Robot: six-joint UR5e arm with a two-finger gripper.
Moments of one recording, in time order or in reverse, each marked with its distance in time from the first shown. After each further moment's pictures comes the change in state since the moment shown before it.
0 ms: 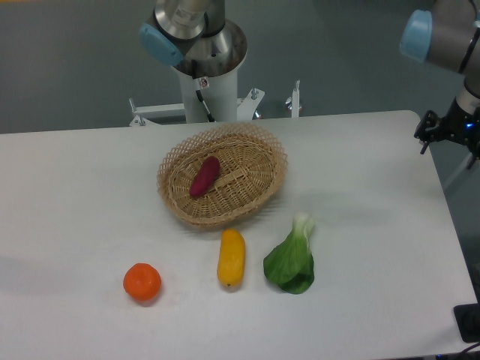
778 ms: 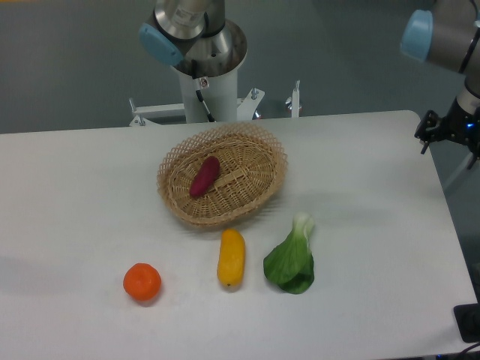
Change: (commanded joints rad) arm -0.006 0.003 0.009 -0.012 0.015 0.000
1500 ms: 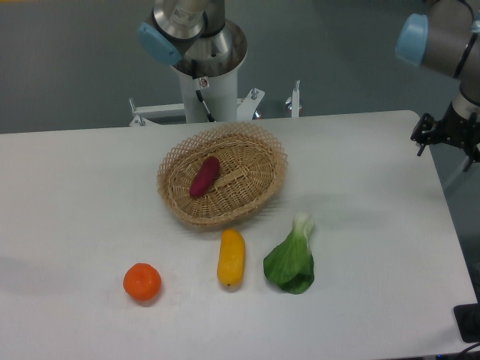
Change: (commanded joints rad) arm -0.032 -0.006 -0.014 0.008 0.011 -0.020
